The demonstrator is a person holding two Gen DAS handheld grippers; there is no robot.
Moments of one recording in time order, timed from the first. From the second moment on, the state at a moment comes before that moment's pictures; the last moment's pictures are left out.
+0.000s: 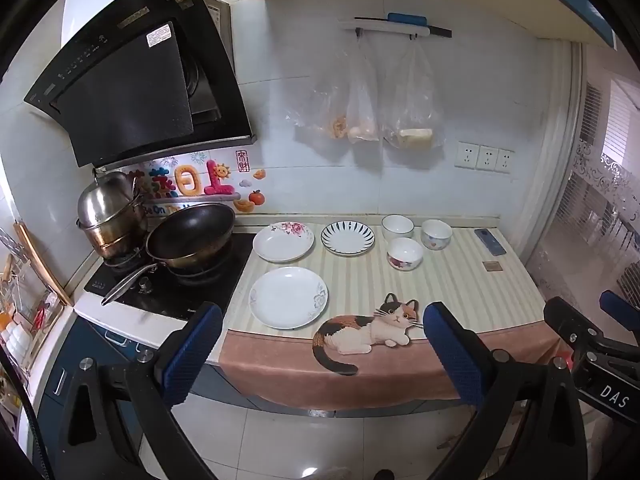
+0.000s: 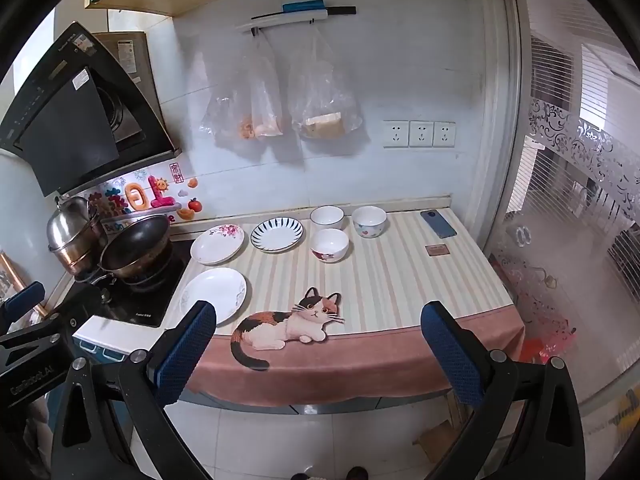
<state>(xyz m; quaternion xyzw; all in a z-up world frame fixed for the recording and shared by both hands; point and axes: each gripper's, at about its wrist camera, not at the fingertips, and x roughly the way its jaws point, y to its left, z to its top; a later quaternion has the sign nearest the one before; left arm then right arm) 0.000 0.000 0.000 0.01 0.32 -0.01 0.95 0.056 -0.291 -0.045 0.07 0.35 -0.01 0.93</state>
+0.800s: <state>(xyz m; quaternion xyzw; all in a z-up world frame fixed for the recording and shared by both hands) 0.000 0.000 0.000 0.02 0.32 -0.01 0.95 0.053 -0.289 -0.045 0.07 0.35 0.00 0.93</state>
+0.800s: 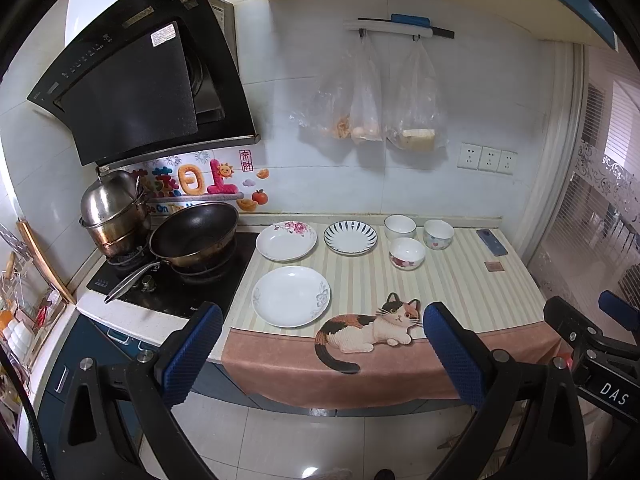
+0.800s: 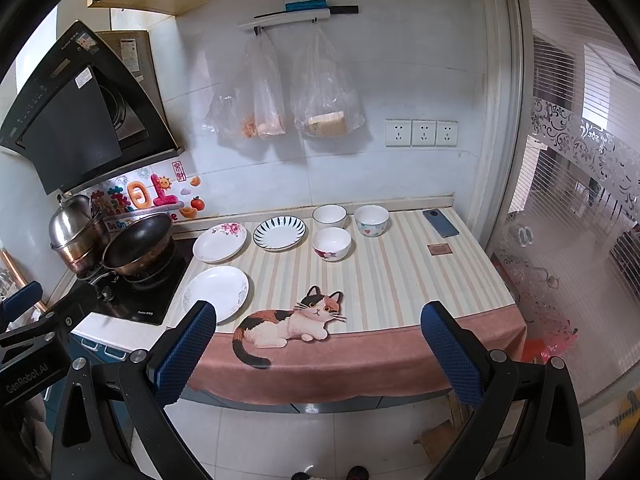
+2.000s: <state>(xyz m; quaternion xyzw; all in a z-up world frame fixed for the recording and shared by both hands) 0.000 -0.004 0.001 0.02 0.32 -0.01 0.95 0.059 -0.292 -0.042 0.07 0.35 0.00 0.94</state>
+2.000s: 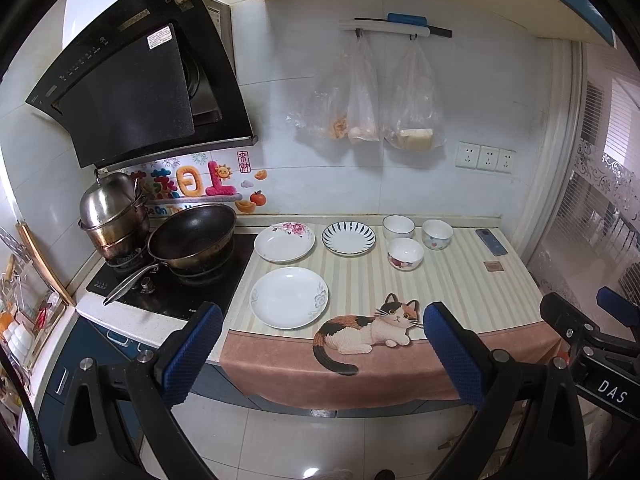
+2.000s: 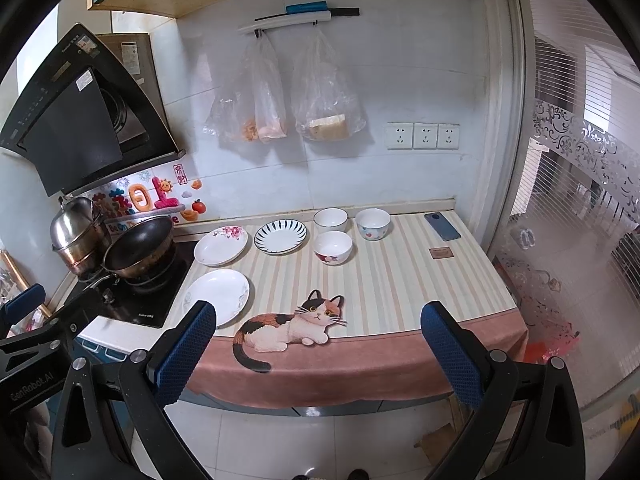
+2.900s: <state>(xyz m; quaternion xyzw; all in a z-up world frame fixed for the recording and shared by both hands) 0.001 -0.007 0.002 0.02 0.31 0.00 0.95 0.063 -0.285 -0.044 0.07 0.34 0.00 0.94</state>
